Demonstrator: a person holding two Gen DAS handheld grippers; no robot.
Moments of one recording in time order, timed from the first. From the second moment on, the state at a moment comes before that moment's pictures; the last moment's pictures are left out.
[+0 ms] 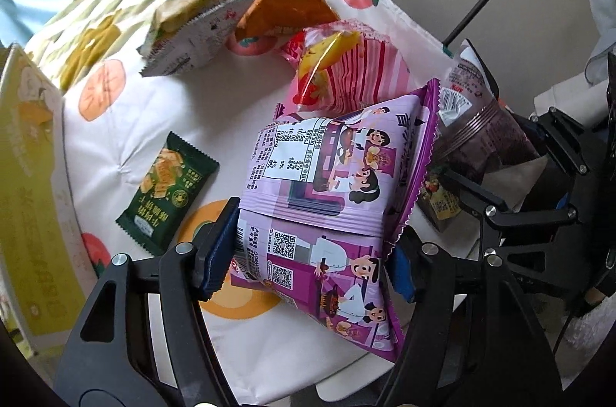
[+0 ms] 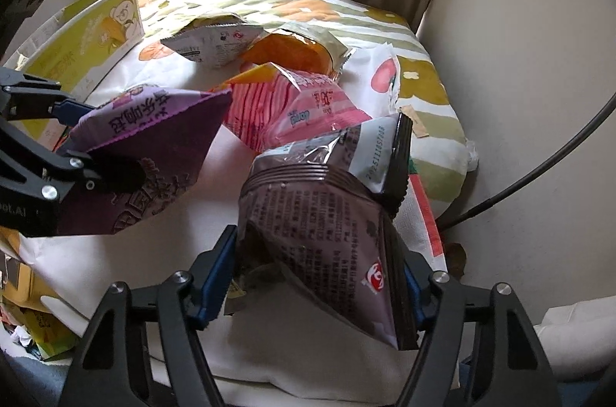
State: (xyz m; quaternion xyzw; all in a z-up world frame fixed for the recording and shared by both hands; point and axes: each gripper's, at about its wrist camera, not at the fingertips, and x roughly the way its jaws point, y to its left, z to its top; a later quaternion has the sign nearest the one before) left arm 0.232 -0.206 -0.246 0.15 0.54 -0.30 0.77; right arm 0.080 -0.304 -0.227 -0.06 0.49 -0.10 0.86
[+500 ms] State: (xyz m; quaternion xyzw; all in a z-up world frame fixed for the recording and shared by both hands) left arm 0.194 -0.159 -0.159 0.10 0.48 -0.24 0.84; right arm 0.077 -0.276 -0.154 -0.08 0.45 -0.03 0.89
